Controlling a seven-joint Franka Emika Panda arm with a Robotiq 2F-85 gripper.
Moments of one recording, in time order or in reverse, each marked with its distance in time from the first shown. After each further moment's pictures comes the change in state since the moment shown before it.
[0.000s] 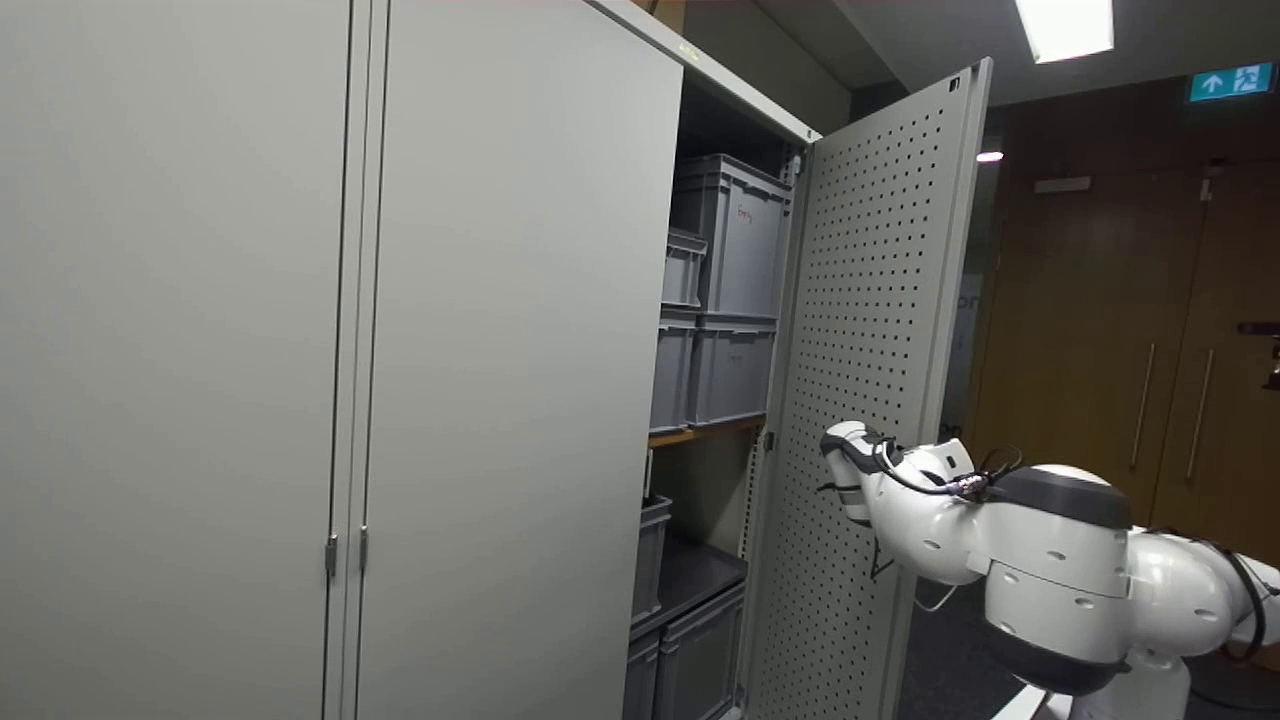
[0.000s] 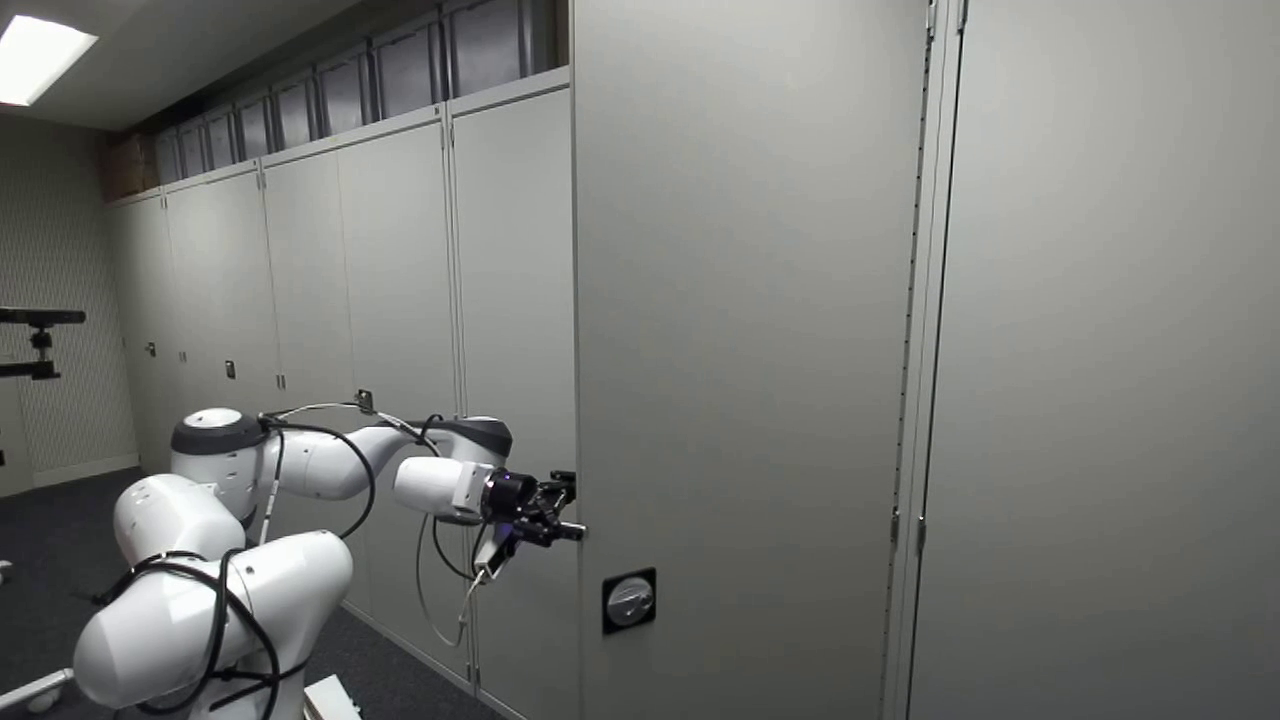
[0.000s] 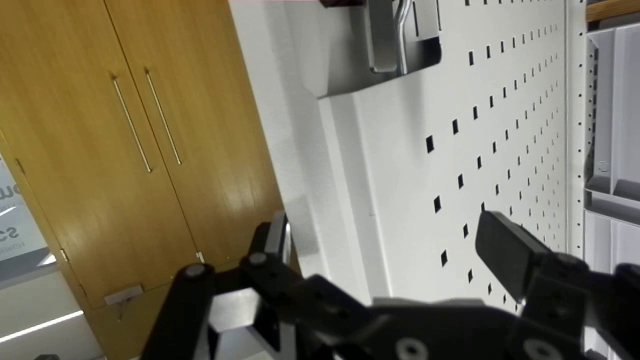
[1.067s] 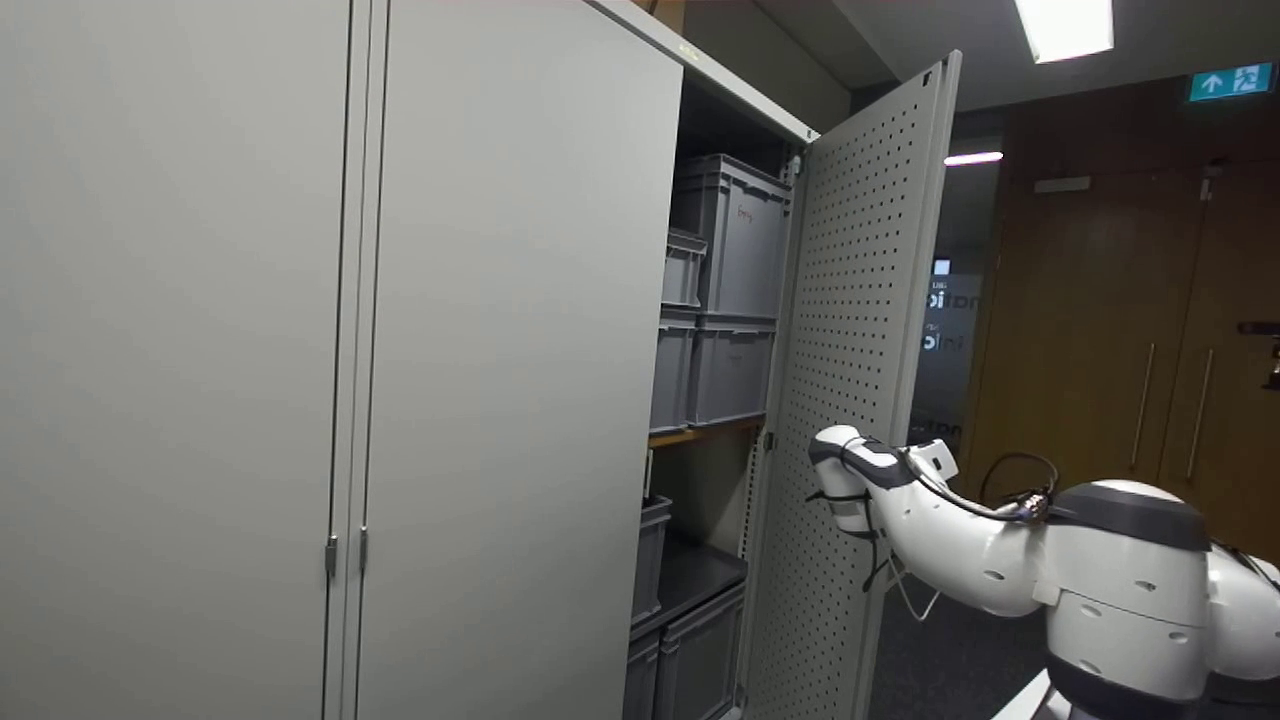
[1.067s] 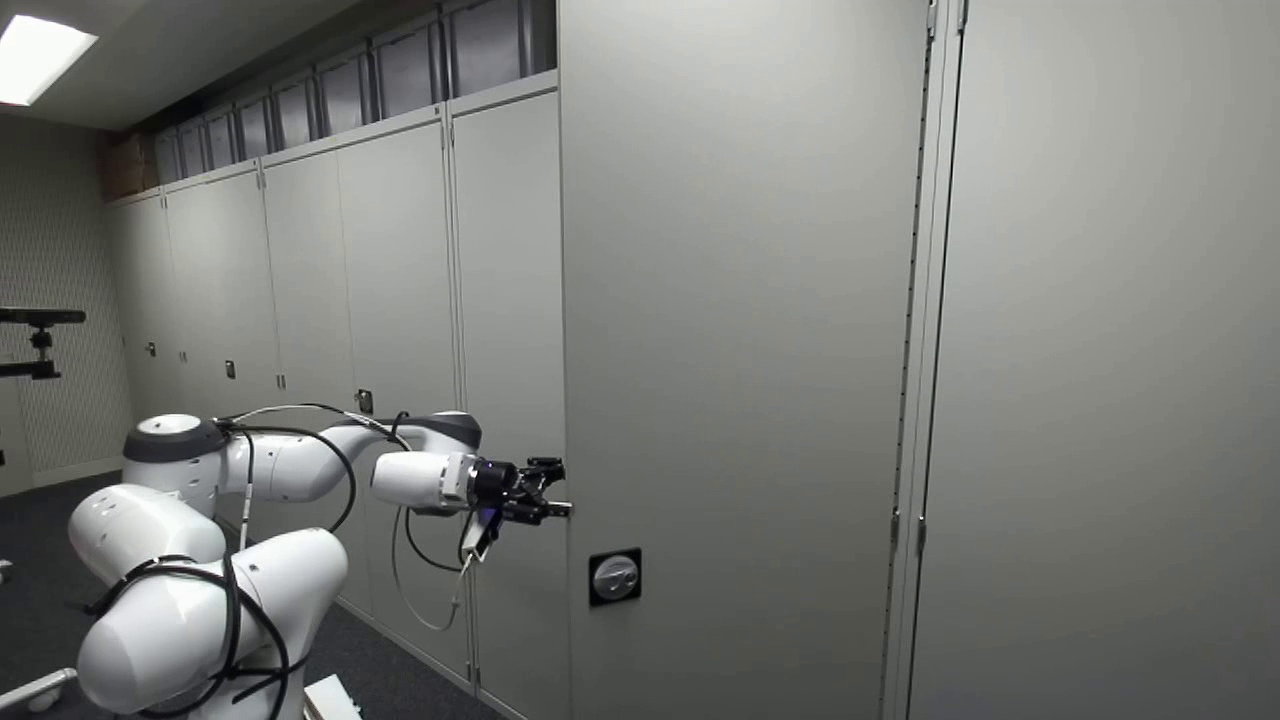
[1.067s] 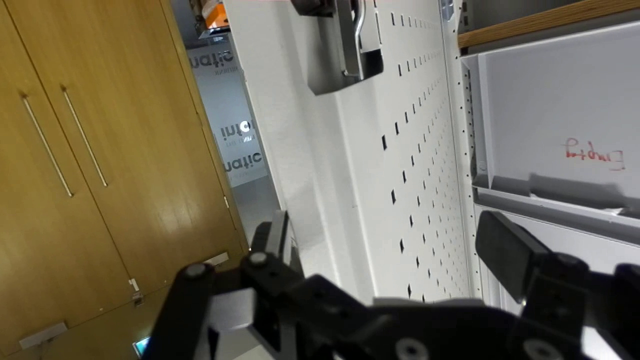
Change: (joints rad) arm 0.171 0.000 -0.005 0.011 0.000 0.000 0.000
